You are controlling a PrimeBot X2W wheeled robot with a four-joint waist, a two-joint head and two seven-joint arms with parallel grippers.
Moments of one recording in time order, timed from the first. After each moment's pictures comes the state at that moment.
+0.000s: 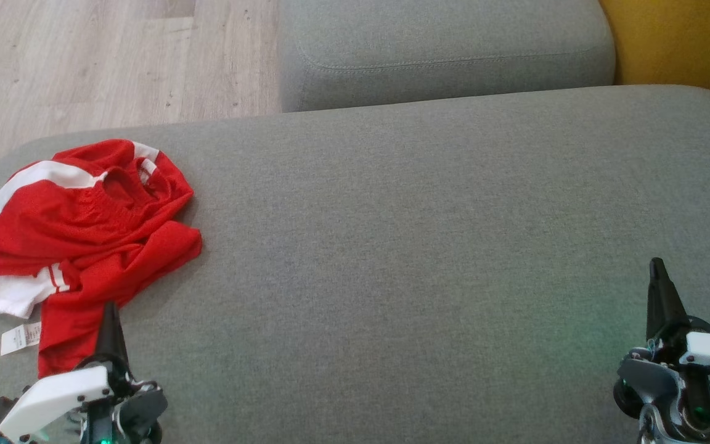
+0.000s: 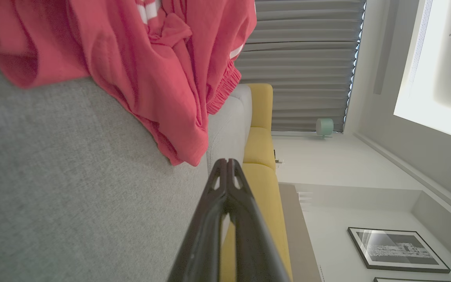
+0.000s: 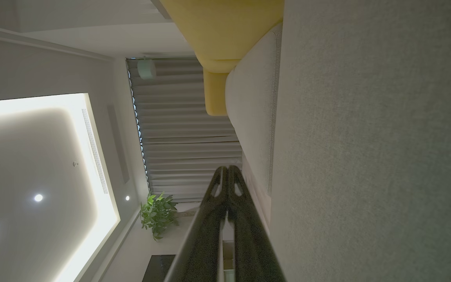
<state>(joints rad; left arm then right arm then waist) -0.06 0.05 0.08 0.27 -1.62 -0.12 0.11 -0.06 -0.04 -0.13 0.28 1.61 0.13 0.11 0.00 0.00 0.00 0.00</state>
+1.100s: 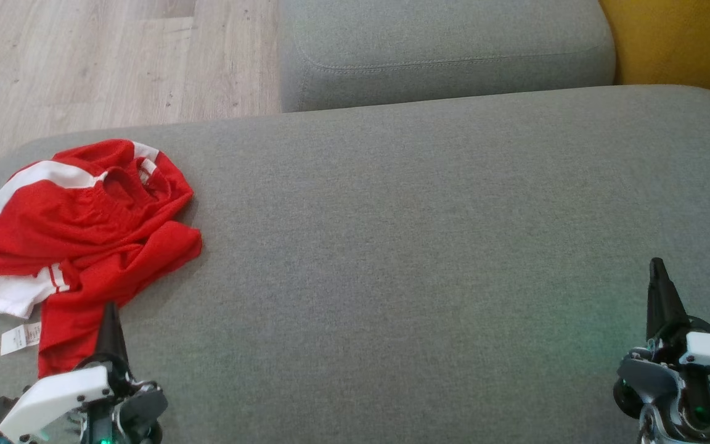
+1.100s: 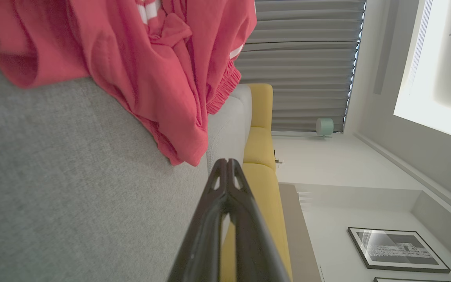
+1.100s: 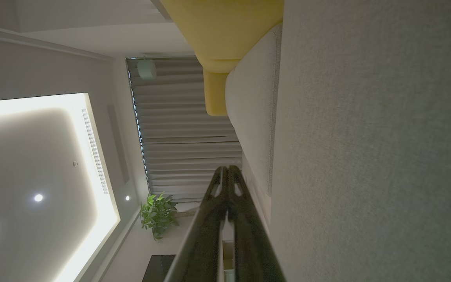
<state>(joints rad) -0.06 0.05 0.08 0.27 -1.62 -0.12 0.11 -0.06 -0.04 -0.13 0.28 1.61 0.13 0.11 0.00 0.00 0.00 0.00</state>
